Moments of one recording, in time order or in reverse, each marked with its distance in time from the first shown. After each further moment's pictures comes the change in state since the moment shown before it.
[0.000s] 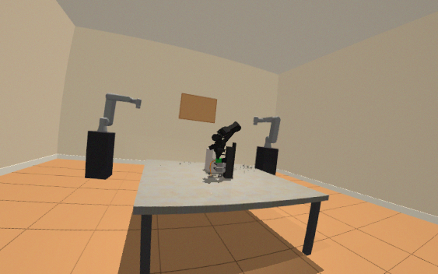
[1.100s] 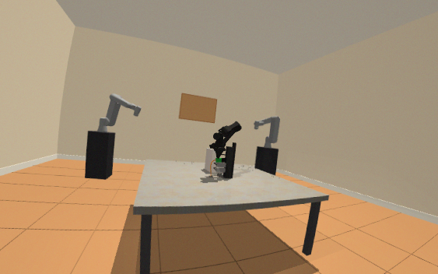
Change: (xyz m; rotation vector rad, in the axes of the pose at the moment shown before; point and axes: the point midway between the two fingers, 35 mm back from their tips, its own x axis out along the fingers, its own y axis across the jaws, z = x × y) arm -0.008 0.000 -0.002 0.001 -0.043 0.009
